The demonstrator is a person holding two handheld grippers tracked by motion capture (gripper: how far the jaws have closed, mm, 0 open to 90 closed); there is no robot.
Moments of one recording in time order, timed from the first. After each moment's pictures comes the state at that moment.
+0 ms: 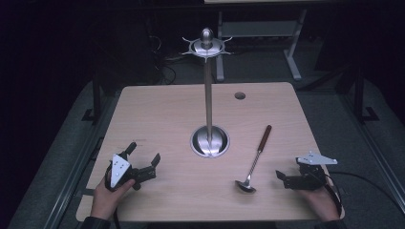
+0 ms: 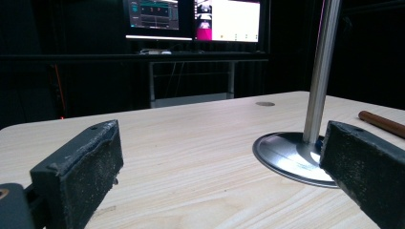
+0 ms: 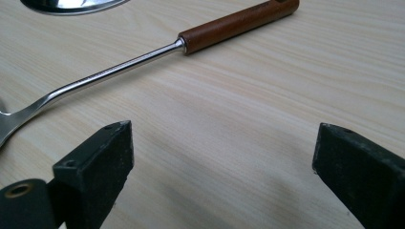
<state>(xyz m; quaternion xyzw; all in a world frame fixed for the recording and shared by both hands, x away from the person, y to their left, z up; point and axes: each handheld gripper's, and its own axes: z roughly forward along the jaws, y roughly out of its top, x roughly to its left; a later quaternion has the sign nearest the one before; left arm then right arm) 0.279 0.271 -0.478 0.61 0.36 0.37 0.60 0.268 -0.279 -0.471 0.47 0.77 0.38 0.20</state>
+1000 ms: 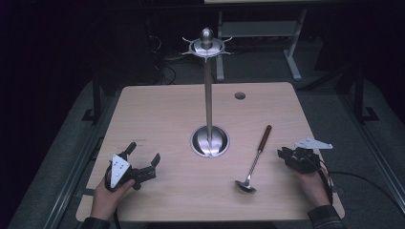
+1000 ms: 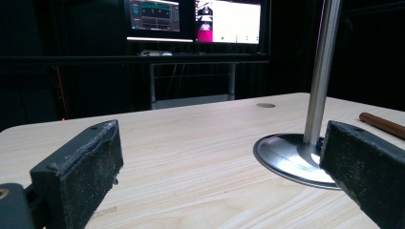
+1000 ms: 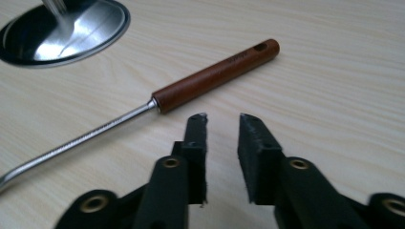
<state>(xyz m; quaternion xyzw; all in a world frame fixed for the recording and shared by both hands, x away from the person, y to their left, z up) 0.279 0.271 -0.478 0.61 0.36 0.38 0.60 0.309 -0.274 -0.459 0.48 0.75 0.40 0.21</state>
